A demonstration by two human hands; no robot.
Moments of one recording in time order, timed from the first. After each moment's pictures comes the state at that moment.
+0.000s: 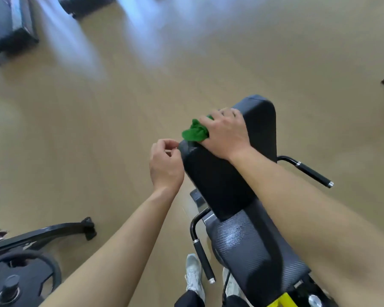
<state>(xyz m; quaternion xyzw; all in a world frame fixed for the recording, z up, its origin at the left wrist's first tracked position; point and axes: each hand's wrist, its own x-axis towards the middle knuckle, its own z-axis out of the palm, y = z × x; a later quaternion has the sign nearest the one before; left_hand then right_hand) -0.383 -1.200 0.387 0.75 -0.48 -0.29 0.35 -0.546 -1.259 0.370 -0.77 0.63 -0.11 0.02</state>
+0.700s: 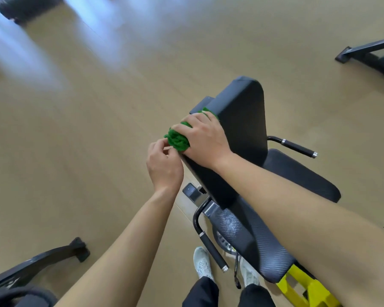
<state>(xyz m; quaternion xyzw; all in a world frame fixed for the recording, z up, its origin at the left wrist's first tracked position) -0.363 -1.201 0.371 0.71 -0.51 -0.33 0.36 -0.483 -1.222 0.363 -0.75 0.63 -0.20 0.04</state>
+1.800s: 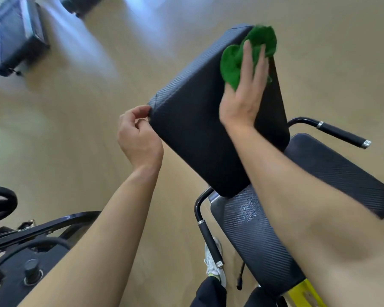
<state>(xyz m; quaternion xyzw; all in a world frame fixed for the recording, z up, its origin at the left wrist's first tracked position) -0.404 -1.184 0.334 0.75 -0.46 -0.15 0.45 -0.582 -1.235 0.278 -0.44 0.68 -0.57 0.13</state>
